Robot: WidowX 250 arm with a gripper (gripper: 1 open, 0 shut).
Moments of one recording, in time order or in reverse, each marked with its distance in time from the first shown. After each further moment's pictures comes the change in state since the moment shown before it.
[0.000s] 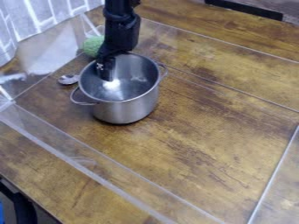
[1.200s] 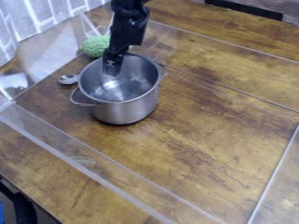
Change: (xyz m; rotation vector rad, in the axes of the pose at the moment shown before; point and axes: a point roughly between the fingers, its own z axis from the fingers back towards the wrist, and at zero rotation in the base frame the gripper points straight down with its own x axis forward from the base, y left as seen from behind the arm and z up) arm 0.009 -0.007 0.026 0.046 0.082 0.185
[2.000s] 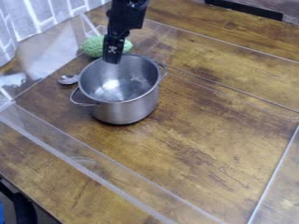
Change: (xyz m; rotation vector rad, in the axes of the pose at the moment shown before) arm -0.009 -0.004 0.026 -0.034 0.016 0.142
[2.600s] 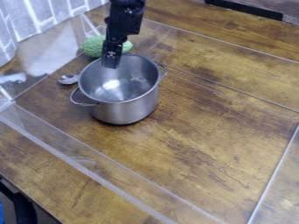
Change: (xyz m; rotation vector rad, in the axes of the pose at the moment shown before) arm 0.003 0.014 -0.024 0.005 -0.040 -0.045
